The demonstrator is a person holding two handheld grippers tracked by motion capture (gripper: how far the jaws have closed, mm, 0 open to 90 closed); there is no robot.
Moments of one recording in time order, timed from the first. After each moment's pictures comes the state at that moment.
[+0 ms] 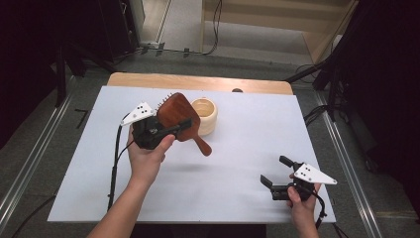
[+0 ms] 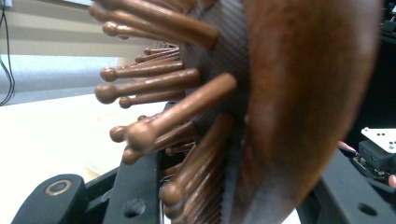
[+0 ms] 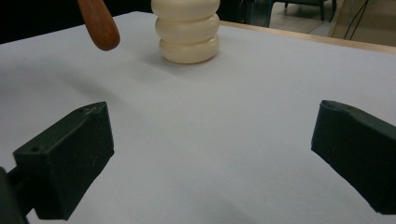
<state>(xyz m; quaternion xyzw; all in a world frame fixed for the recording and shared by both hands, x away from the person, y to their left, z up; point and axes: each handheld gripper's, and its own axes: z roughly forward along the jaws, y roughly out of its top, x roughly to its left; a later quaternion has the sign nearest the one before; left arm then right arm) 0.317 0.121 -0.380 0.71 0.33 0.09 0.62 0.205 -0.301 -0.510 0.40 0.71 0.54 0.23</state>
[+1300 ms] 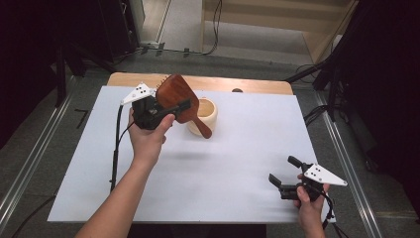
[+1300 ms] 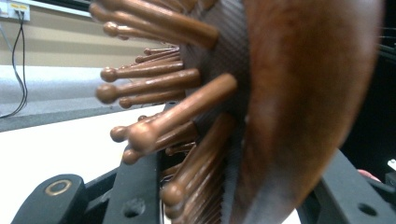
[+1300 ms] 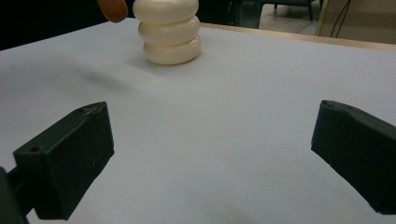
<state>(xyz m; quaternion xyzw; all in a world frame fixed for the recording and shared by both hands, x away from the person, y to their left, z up) 0.354 0.120 -0.363 0.69 0.34 0.10 0.63 0.203 -0.323 -0.512 0.41 0.69 0.54 0.23</state>
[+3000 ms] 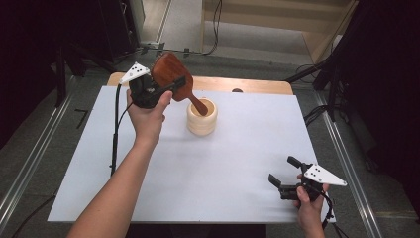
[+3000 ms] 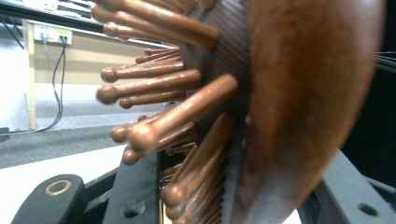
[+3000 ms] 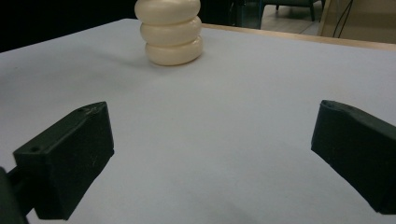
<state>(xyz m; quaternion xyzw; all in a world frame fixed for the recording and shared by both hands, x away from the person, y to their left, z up) 0.399 0.122 -0.347 0.66 0.37 0.15 0.64 0.203 -0.323 -0.514 0.41 0.69 0.54 0.23</state>
